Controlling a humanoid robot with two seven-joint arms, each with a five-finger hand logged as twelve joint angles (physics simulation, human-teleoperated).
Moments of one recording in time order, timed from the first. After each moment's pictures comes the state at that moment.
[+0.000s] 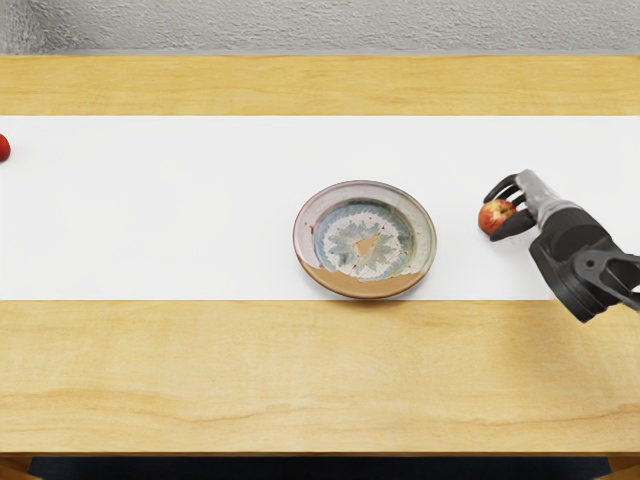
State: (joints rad) left arm 0.01 0.00 0.00 -0.21 0.30 -0.04 0.43; right arm 0.89 -0.63 0.25 1.40 -0.98 -0.51 -0.61
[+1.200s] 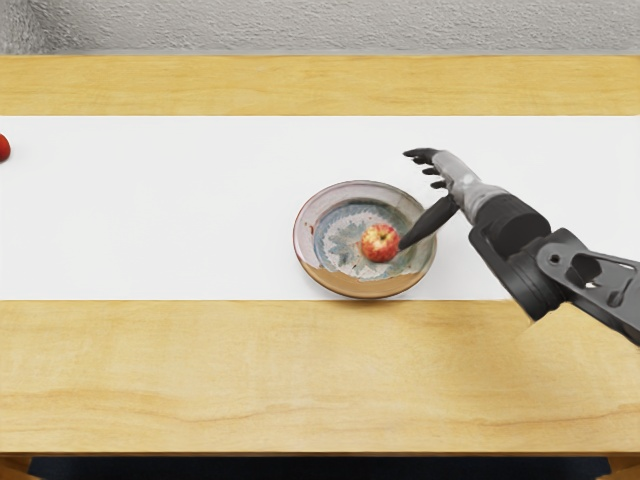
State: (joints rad) left arm 0.01 0.00 0.00 -0.21 0.30 -0.04 0.43; right arm 0.84 -0.52 0.45 1.58 -0.98 -0.47 -0.61
